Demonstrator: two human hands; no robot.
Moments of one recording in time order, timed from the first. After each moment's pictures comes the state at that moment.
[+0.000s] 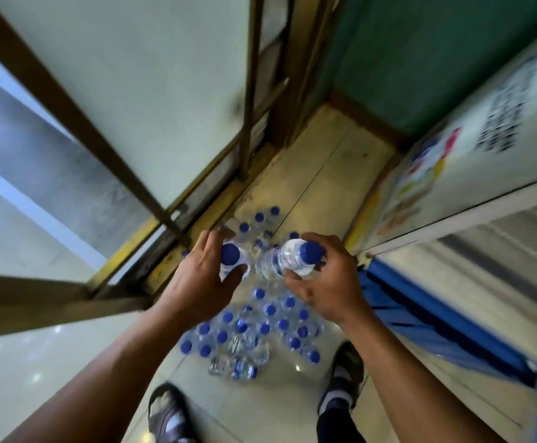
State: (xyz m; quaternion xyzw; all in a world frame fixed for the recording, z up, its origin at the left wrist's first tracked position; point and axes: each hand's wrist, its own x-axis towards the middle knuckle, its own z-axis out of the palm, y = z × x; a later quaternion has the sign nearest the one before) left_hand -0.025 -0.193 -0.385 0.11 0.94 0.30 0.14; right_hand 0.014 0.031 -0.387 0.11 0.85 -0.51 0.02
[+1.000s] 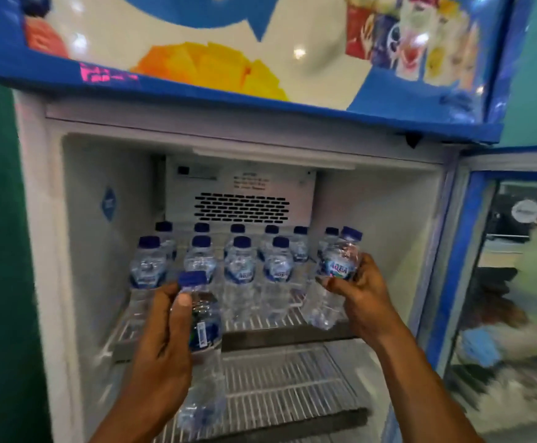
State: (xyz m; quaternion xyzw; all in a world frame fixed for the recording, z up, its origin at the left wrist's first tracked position) left_hand 0.064 0.316 0.219 0.33 0.62 0.71 0.03; right_hand 0.202 0.566 0.233 0.15 0.64 -0.57 -0.50
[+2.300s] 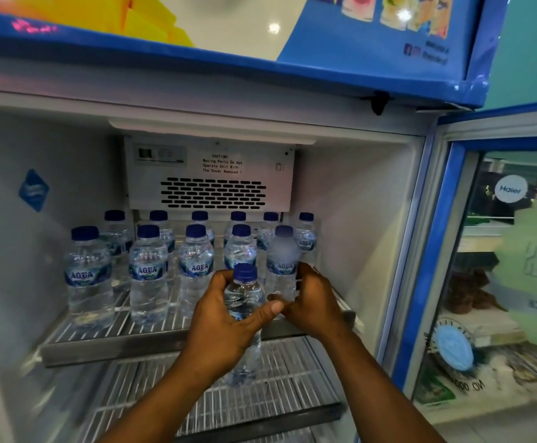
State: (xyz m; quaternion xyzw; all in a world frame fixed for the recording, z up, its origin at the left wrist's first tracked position) left_hand 0.108 0.443 0.210 0.43 0.62 0.65 0.11; right_hand 0.178 0.631 0.176 0.25 0.85 -0.28 -0.37
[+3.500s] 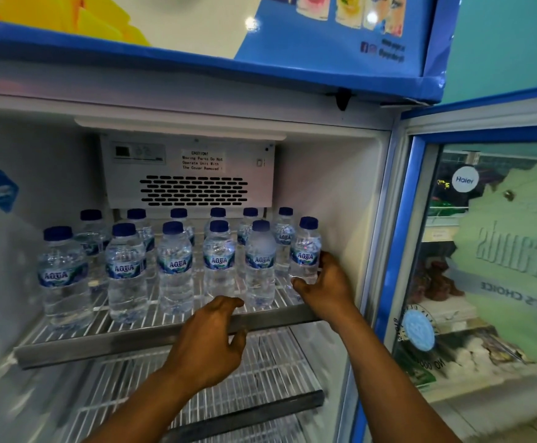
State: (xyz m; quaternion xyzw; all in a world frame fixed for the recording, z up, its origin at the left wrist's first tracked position) left_hand 0.085 0.465 0.158 0.57 0.75 0.34 -0.07; right_hand 0.230 0.641 0.200 0.34 0.77 -0.34 -0.42
